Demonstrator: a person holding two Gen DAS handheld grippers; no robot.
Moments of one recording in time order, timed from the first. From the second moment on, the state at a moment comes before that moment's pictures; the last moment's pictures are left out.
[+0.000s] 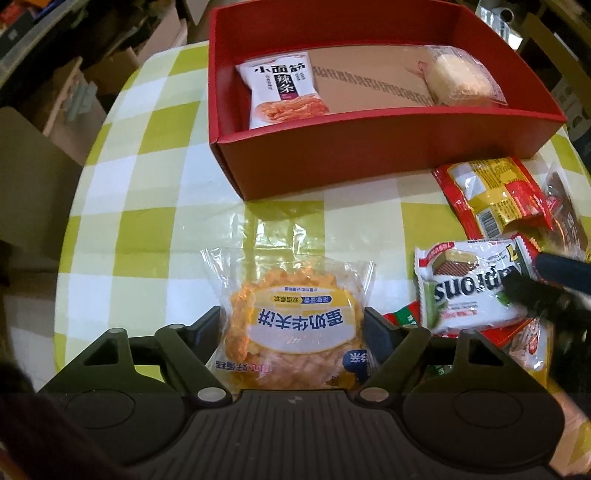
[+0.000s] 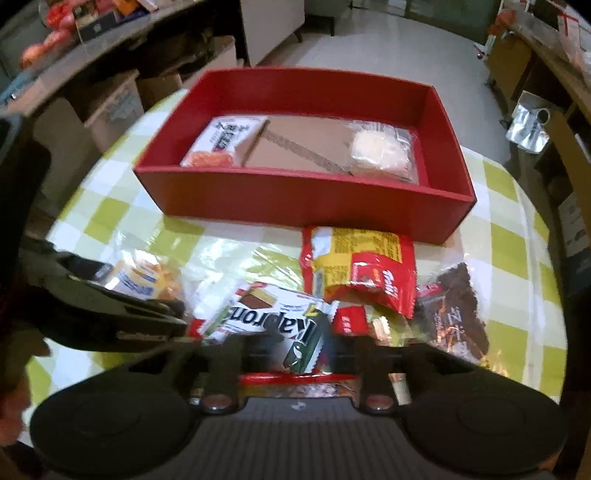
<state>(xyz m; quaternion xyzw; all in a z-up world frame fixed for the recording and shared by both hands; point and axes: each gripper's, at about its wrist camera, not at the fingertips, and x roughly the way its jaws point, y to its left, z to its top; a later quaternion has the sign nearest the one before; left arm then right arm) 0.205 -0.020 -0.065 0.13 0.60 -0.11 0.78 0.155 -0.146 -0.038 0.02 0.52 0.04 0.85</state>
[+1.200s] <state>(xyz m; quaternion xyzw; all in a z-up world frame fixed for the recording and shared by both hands) 0.220 -0.012 -0.078 0.16 0.60 -0.12 0.77 0.192 -0.084 -0.070 -0.28 0.55 0.22 0.76</state>
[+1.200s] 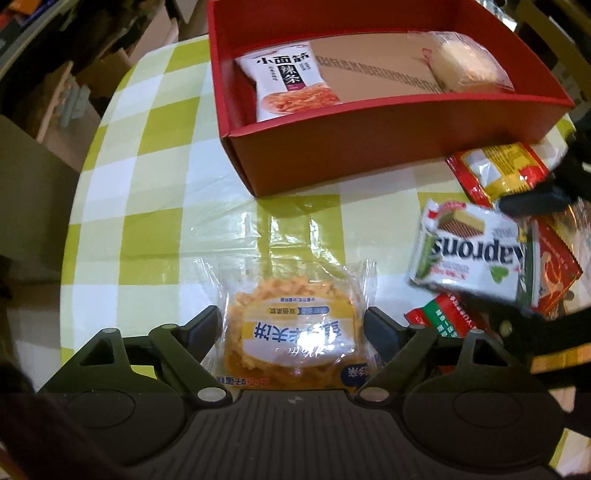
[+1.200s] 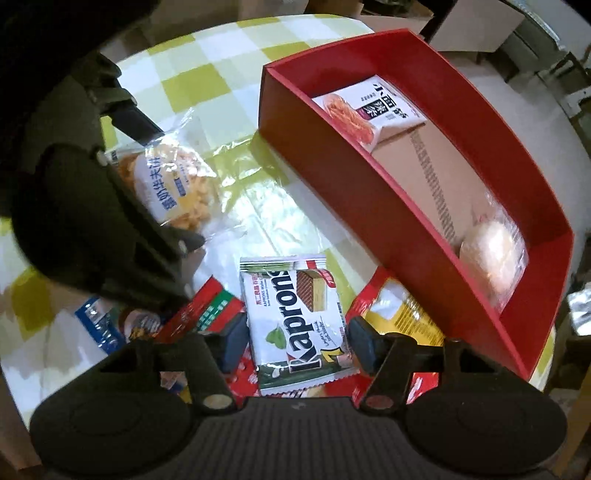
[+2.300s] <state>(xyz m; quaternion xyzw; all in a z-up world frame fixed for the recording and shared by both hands) 0.197 -0.019 -0.077 0.21 0.58 -0.11 0.78 0.156 -0.128 -0.050 -0.18 0.52 0.12 0.82</state>
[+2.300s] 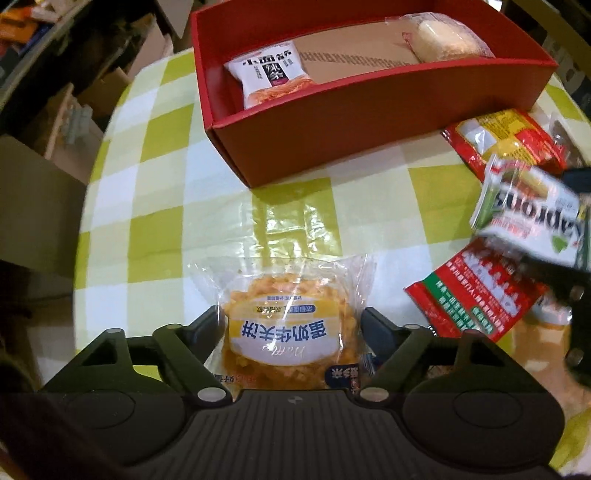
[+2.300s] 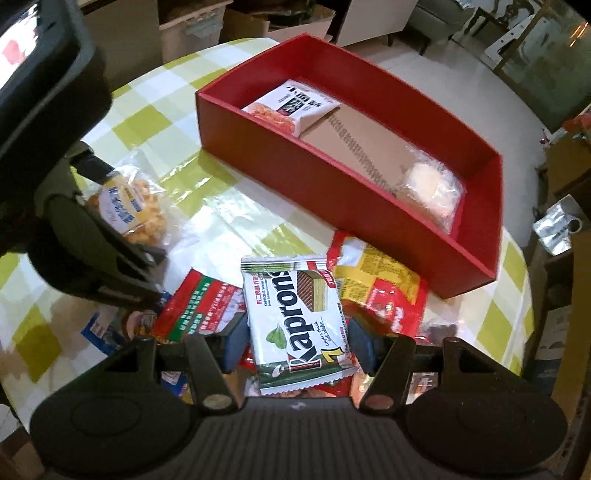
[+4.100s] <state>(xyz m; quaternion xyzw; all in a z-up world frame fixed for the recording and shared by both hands) 0.281 -0.091 0.012 0.17 0.45 -0.09 0.87 0.241 -0.209 0.008 -0.10 0.41 0.00 0.91</state>
